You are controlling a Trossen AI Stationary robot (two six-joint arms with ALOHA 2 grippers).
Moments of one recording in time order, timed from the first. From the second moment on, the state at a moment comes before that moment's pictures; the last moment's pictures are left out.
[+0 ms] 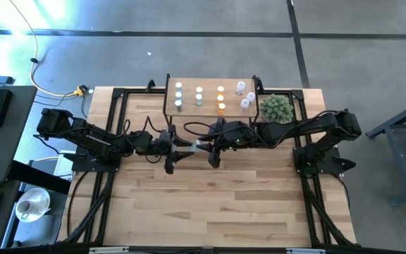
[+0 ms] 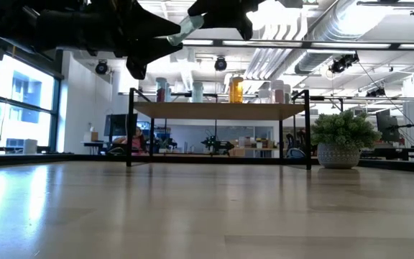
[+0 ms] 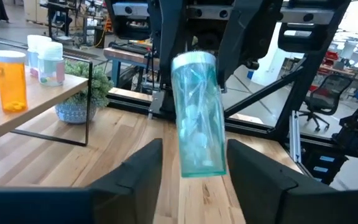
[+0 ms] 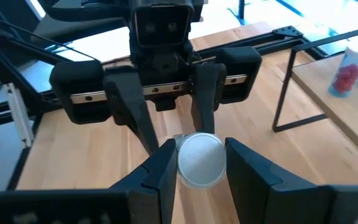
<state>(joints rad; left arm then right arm) 0.04 1.33 0.40 0.90 -0.09 -0.20 0.09 1.57 1.24 -0.11 0.16 0.26</state>
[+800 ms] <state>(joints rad) 0.08 0.98 0.40 0.37 -0.16 -0.17 -0.11 1.57 1.54 -0.42 0.29 0.17</state>
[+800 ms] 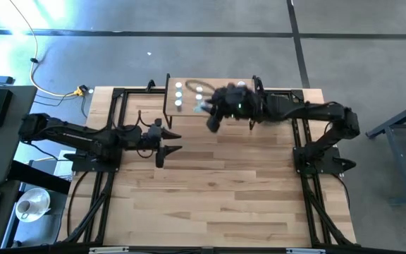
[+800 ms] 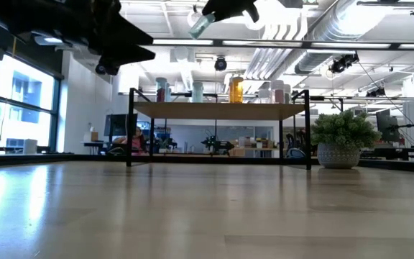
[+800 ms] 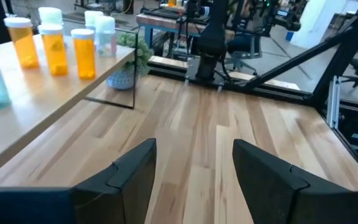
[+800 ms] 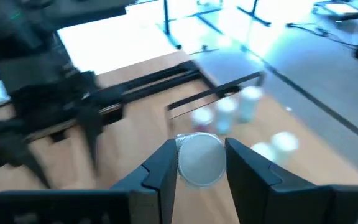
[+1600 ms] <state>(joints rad) 0.08 0.92 0.40 0.25 -0.17 -0.20 -0.19 1.97 2.07 -1.00 0.28 -0.05</state>
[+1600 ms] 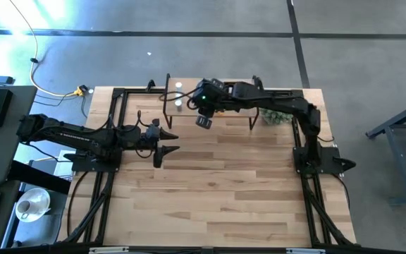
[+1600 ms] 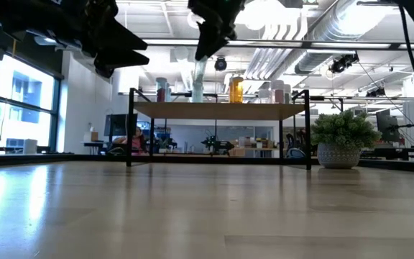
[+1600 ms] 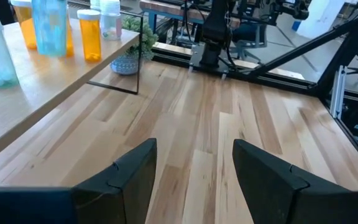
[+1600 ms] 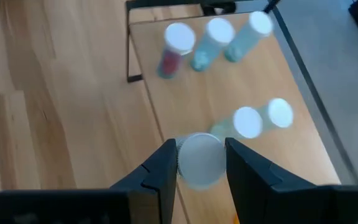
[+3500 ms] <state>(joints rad) 0.08 0.92 0.40 0.23 -0.17 -0.21 -0.24 2.07 2.07 -0.97 0.28 -0.18</state>
